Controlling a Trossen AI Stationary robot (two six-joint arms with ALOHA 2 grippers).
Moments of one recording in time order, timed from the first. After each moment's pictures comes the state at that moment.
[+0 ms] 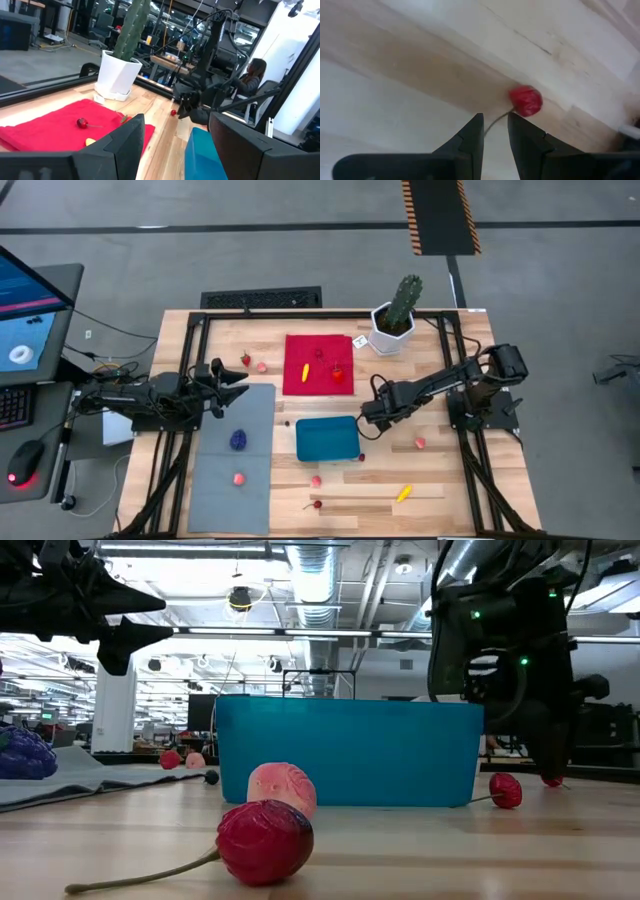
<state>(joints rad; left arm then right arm) -0.05 0.01 0.01 0.08 -0.27 -0.36 0.14 1.70 0.91 -1.02 0.16 1.15</state>
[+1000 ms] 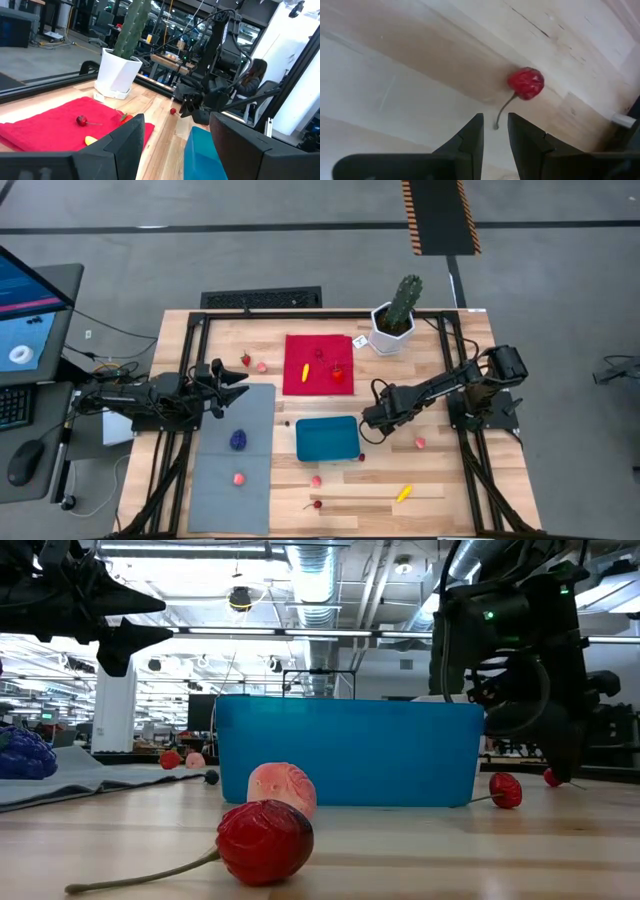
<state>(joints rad) -0.05 0.01 0.01 0.07 -0.27 -0.38 0.18 1.72 0.91 -1.06 0.14 1.16</state>
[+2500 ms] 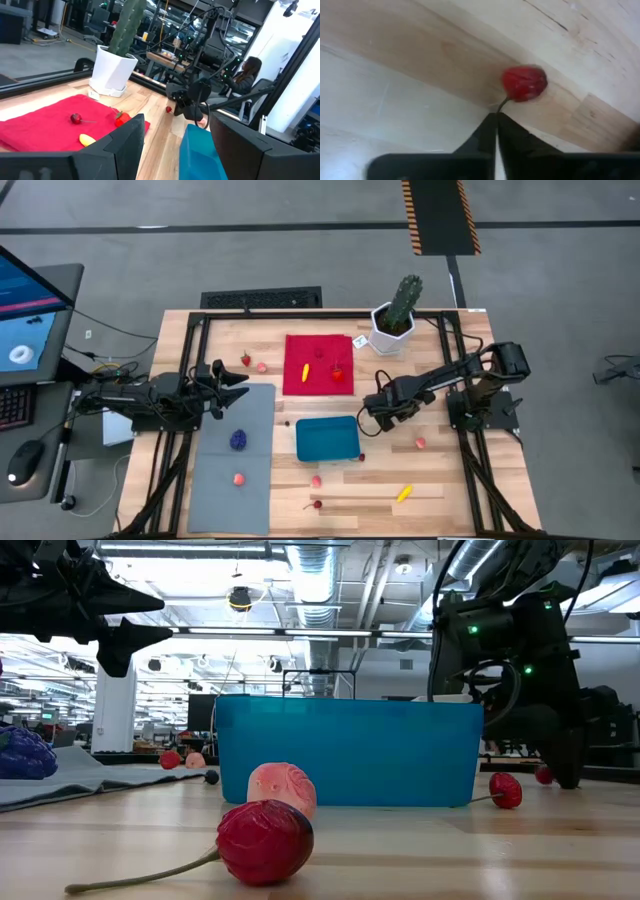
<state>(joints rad) -0.05 0.01 0.01 0.07 -0.24 -0.39 0.08 1.68 0.84 -0.96 0.03 1.09</state>
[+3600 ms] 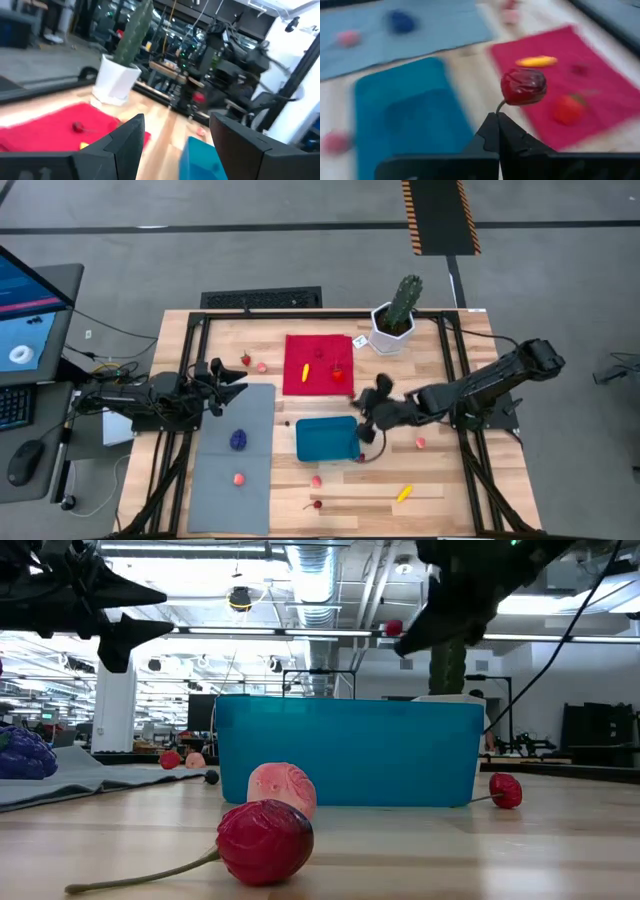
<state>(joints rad) -0.05 0.01 0.01 0.13 -0.30 -0.38 0.34 1.42 0.84 -0.17 0.51 0.37</state>
